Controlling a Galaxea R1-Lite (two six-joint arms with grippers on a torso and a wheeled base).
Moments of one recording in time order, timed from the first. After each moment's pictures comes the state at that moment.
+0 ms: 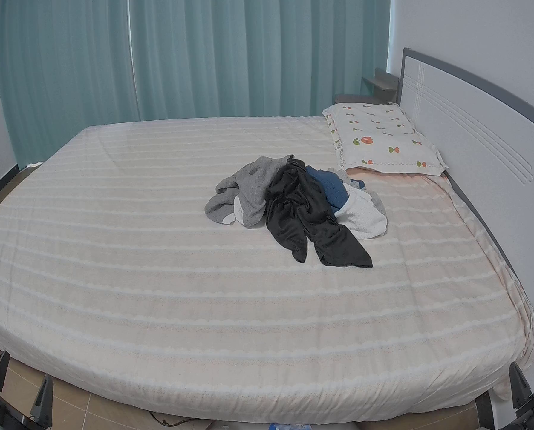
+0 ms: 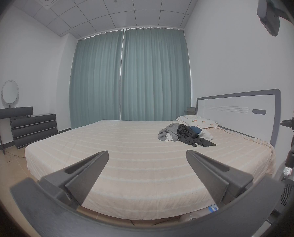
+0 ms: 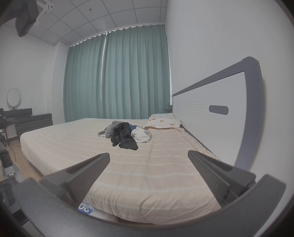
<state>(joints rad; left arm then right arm) 0.00 0.02 -0.02 0.00 -0.01 0.00 0.00 0.02 -0.02 -0.01 0.03 -0.01</state>
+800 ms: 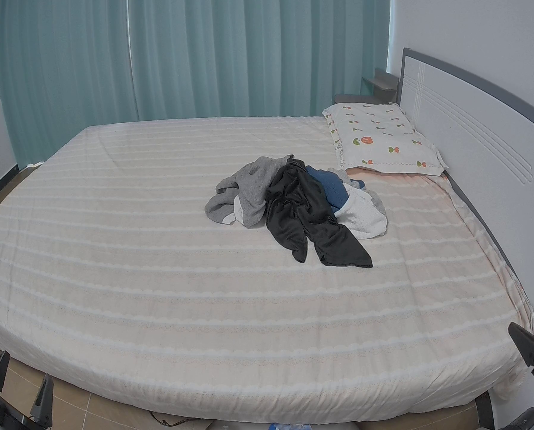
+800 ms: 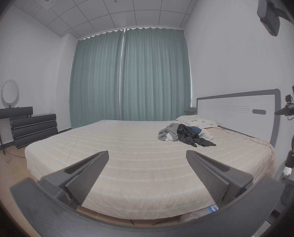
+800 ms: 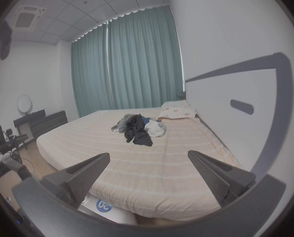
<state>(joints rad) 0.00 0.02 -0.02 0.00 -0.01 0.00 0.05 0.61 -0.23 -0.17 0.14 0.07</state>
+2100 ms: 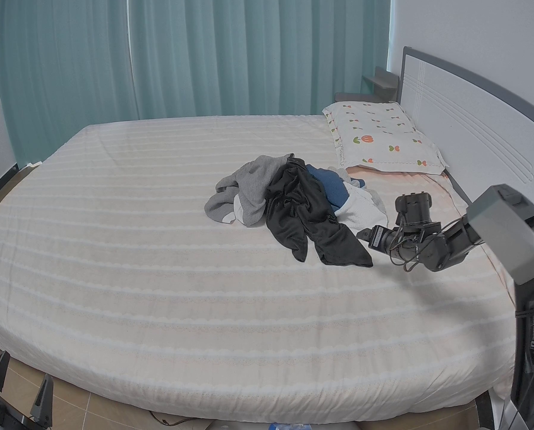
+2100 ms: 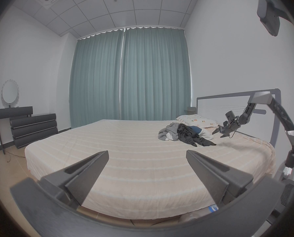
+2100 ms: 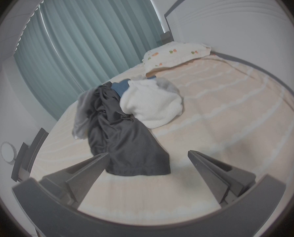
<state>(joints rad) 0.00 0.02 -0.02 0.00 -0.01 0.00 0.22 2.47 -1.43 -0.47 -0.07 0.50</state>
